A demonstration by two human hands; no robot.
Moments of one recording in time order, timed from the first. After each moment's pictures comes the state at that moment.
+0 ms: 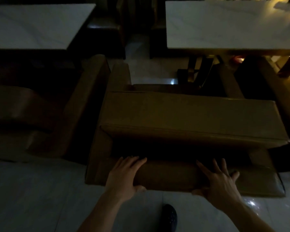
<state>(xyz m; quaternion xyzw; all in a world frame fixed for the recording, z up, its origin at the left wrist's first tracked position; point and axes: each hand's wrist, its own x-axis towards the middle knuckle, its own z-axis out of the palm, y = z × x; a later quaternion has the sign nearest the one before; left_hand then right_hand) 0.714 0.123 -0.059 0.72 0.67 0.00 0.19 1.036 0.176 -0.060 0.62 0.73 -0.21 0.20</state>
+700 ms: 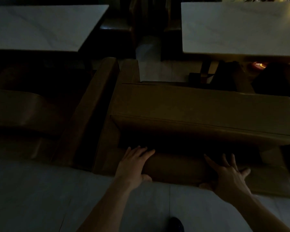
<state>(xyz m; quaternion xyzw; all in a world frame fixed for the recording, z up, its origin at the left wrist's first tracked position) 0.680 0.215 -0.074 0.71 0.67 -0.01 0.20 1.000 0.267 -0.063 0.62 0.73 -0.22 0.18</state>
